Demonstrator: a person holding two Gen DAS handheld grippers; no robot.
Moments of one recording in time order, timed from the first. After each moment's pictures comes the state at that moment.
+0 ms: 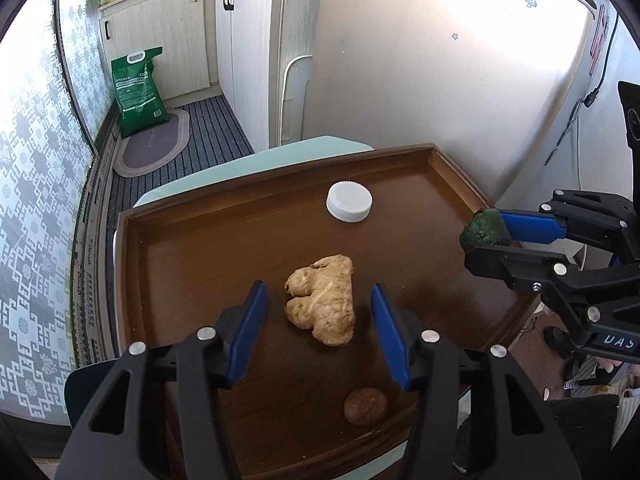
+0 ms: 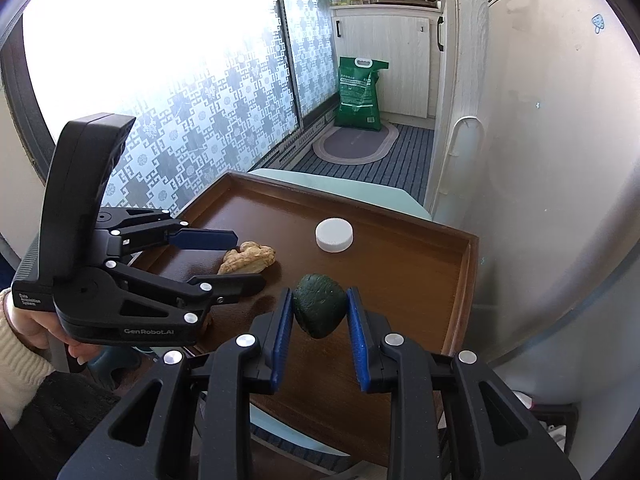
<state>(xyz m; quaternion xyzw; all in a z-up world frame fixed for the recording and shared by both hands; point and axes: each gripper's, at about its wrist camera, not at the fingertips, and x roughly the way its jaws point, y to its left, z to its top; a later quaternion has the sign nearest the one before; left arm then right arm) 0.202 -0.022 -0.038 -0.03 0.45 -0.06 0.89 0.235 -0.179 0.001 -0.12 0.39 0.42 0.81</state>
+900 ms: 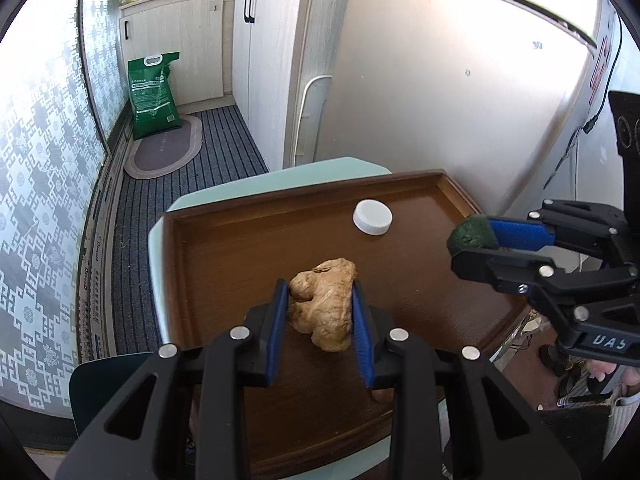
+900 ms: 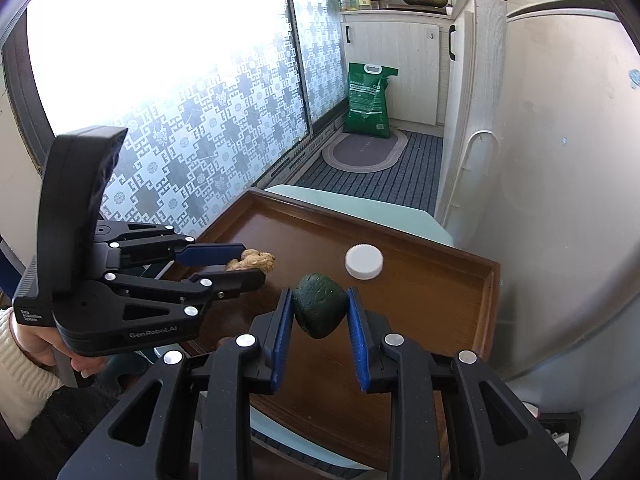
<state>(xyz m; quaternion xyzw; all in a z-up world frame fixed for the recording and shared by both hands) 0.183 0.005 -0.020 -0.06 0.42 -0.05 0.90 0.228 -0.152 0.018 -0.12 0.38 0.44 0.80</state>
